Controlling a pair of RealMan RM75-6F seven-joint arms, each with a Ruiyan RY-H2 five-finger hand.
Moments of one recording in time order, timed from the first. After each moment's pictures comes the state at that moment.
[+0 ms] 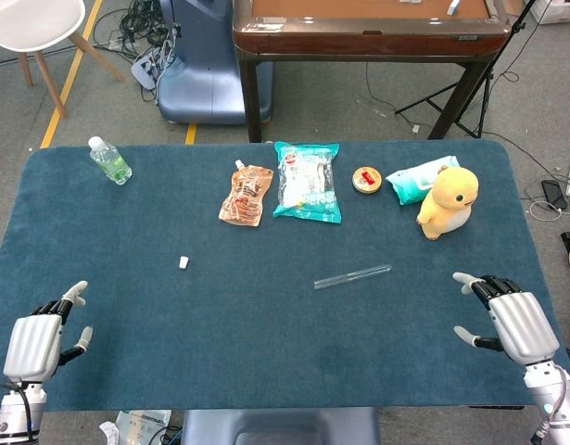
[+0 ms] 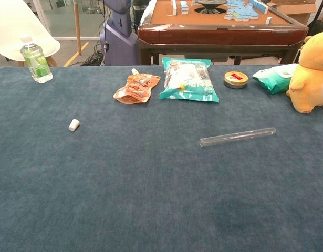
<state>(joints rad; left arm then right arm) -0.11 -1.22 -0.03 -1.79 1.45 1.55 0.30 0.15 -1.01 0.01 -1.73 -1.61 1.42 0.00</state>
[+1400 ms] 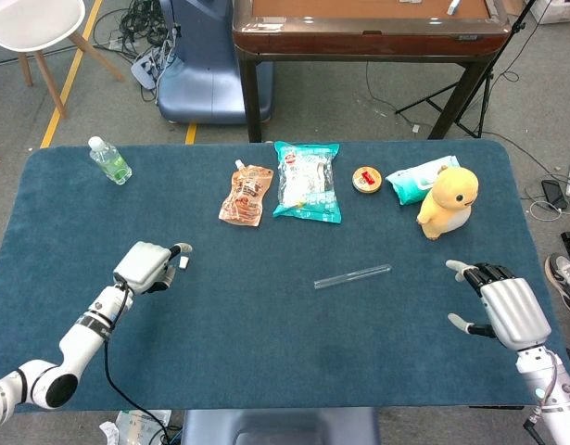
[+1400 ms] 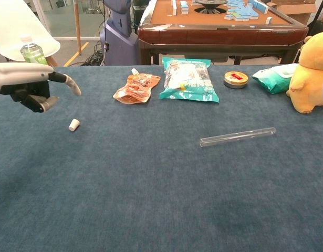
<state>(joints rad) -0.69 -1.28 -0.21 -1.55 1.17 0.77 0.25 0.20 -1.00 0.05 -1.76 -1.57 1.38 -0.05</state>
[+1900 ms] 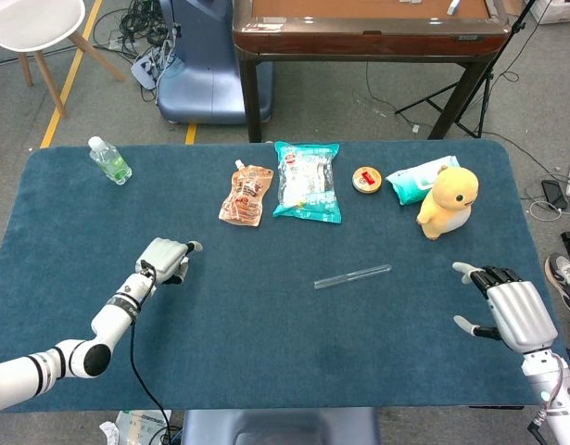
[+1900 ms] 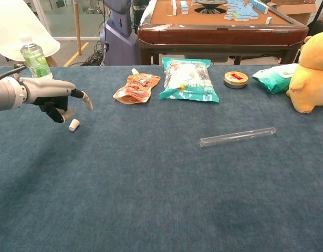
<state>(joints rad) -0.85 -1.41 -0.17 -1.39 0.86 0.66 0.42 0.18 -0.99 0.04 -1.75 -1.56 1.39 -0.04</state>
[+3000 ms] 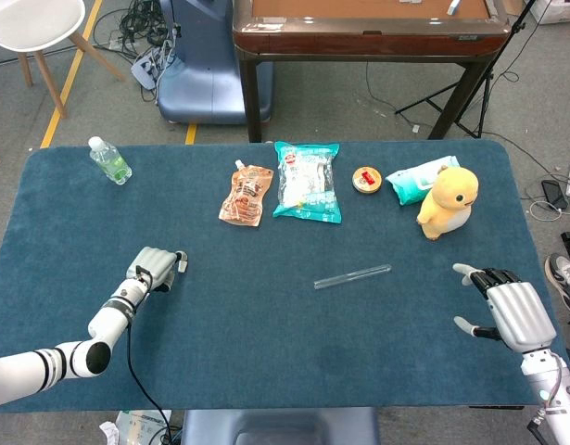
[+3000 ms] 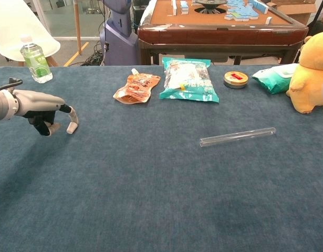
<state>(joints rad) -0.93 -1.40 -0.01 -1.38 0.67 0.68 0.50 0.19 -1.01 0.04 -1.73 -1.55 1.37 -0.03</state>
